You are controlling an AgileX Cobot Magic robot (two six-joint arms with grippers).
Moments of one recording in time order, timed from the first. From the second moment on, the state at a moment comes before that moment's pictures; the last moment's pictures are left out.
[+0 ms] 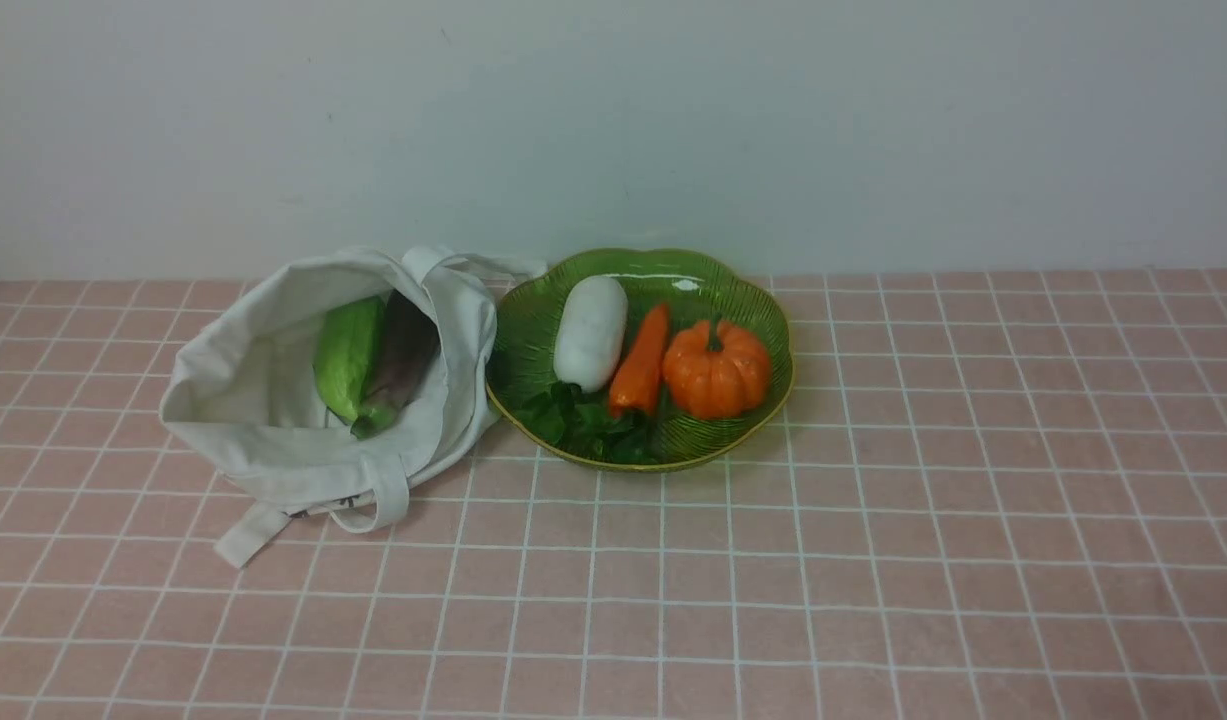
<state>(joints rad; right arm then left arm) 0.03 -0.01 0.02 -0.05 0.37 0.03 0.05 -0.01 0.03 0.11 0.38 -0.04</state>
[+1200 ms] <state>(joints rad) 0.03 -0.01 0.02 -0.05 0.37 0.03 0.05 -0.01 0.03 0.02 0.38 -0.09</state>
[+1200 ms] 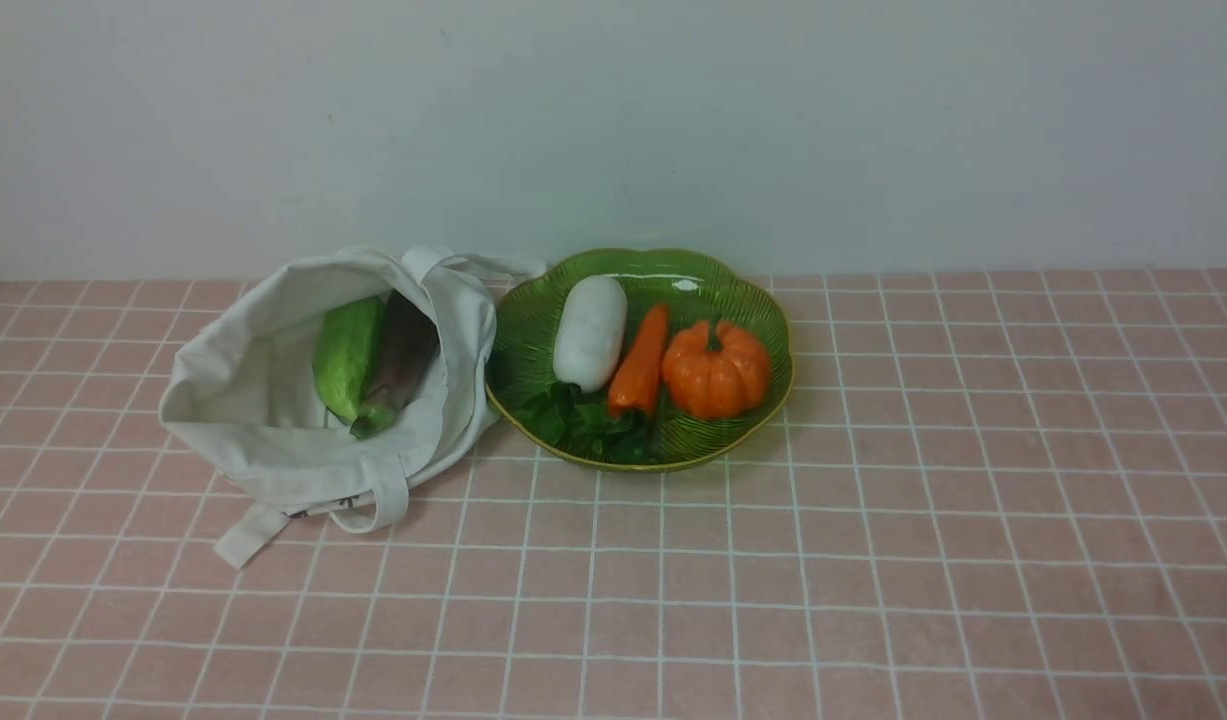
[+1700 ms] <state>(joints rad) 0.03 -0.01 0.02 -0.05 0.37 0.03 0.05 -0.01 0.01 -0.88 0.27 -0.35</state>
